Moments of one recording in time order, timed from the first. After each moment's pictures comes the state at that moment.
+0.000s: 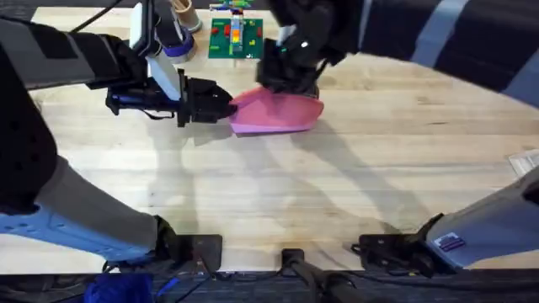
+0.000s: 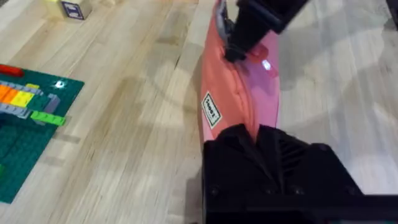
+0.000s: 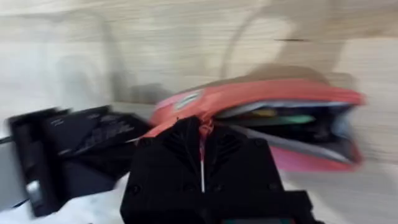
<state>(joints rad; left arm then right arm) 0.22 1.78 0.98 -0.85 1.17 1.56 0.67 1.80 1.50 -0.80 0.03 0.76</state>
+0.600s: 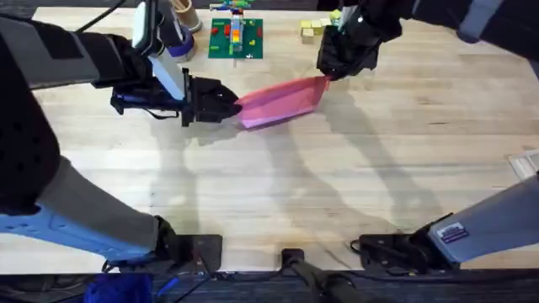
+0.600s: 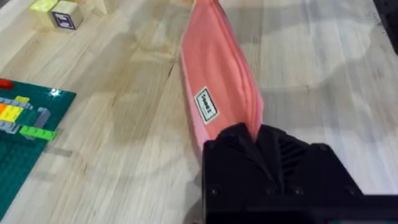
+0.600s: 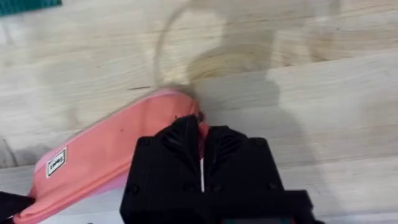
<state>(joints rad) 0.19 1.78 0.98 -0.85 1.20 1.56 0.40 1.78 1.50 -0.94 0.17 0.56</state>
